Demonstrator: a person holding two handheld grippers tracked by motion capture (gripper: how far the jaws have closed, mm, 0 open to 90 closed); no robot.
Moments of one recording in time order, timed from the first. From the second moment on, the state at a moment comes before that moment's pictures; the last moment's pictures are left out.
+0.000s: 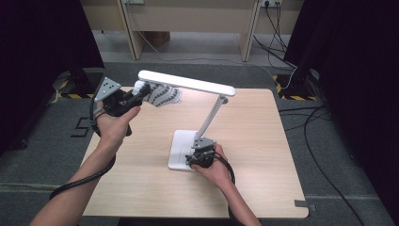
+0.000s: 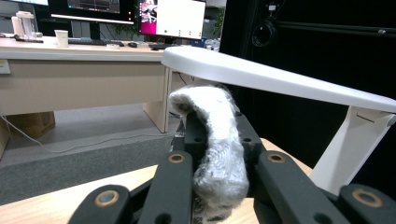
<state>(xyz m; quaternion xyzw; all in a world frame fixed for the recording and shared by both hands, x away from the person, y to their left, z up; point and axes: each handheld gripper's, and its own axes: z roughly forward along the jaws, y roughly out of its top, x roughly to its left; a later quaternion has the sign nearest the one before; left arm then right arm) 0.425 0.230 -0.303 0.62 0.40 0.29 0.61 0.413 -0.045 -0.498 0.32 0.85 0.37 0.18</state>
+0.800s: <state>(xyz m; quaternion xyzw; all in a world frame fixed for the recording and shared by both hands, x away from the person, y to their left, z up) 0.422 0.215 -0.302 0.62 0.39 0.28 0.62 0.413 -0.045 -0.499 0.32 0.85 0.37 0.18</state>
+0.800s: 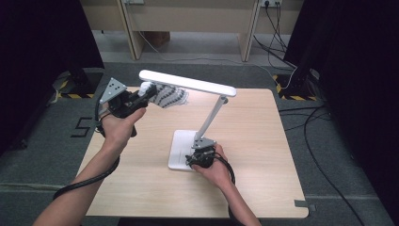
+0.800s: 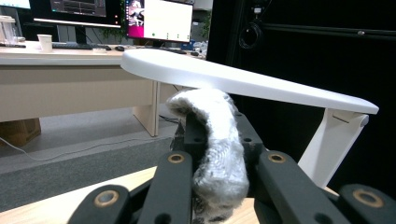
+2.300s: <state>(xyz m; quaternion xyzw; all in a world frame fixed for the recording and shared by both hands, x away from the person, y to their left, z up) 0.418 0.176 -0.306 0.64 0.35 0.25 0.64 0.413 -0.045 -0.499 0.32 0.85 0.37 0.18</state>
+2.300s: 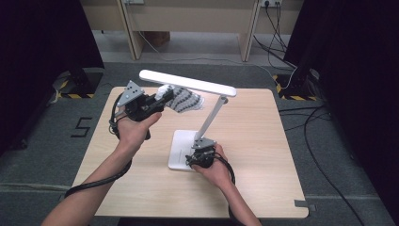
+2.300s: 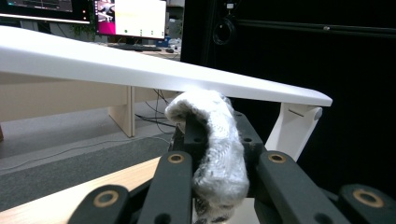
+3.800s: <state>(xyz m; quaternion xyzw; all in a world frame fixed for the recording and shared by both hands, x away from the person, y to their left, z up) 0.417 0.149 -0.309 0.65 0.34 0.23 0.64 0.413 -0.045 -0.499 0.32 0.85 0.38 0.18</state>
